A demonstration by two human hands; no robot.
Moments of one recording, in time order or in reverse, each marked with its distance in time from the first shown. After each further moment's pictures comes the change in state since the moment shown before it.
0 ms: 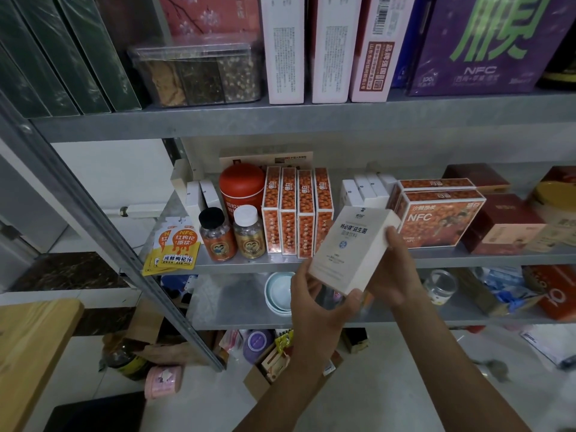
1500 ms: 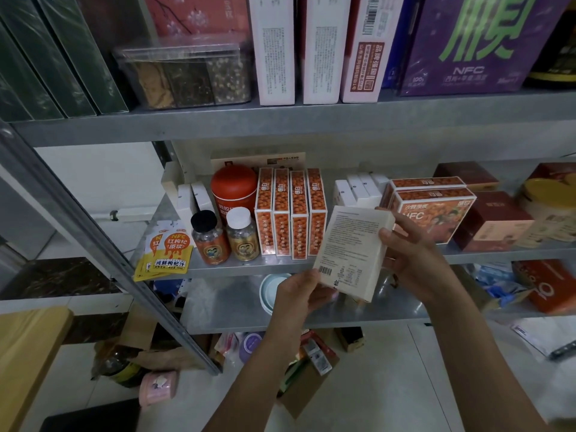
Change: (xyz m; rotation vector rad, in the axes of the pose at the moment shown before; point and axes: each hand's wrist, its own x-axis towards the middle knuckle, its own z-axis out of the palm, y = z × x) left_hand 0.033 -0.002 -0.023 -0.172 -0.162 -0.387; right_hand -0.023 -0.040 -0.005 -0.500 0.420 -0.148
